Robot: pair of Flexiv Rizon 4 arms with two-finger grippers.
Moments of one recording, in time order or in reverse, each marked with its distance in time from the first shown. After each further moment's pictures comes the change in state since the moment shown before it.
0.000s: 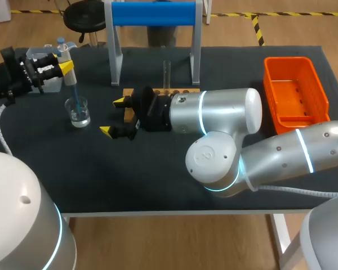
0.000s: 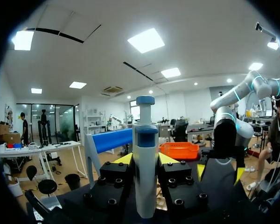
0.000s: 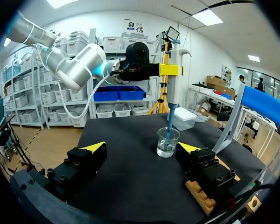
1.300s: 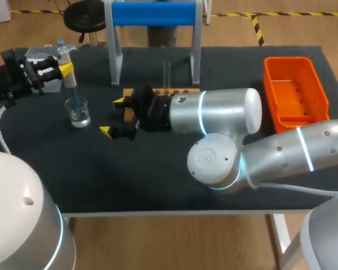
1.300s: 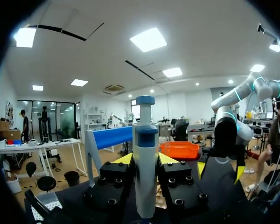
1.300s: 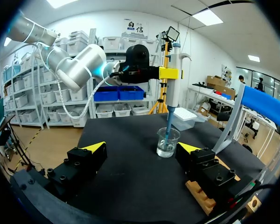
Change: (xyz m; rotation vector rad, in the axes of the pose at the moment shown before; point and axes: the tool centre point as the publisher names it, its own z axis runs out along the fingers) left arm -0.001 0.007 -0.002 -0.008 -0.007 -0.021; right arm 0.000 0.000 0.000 0.001 0.000 0.000
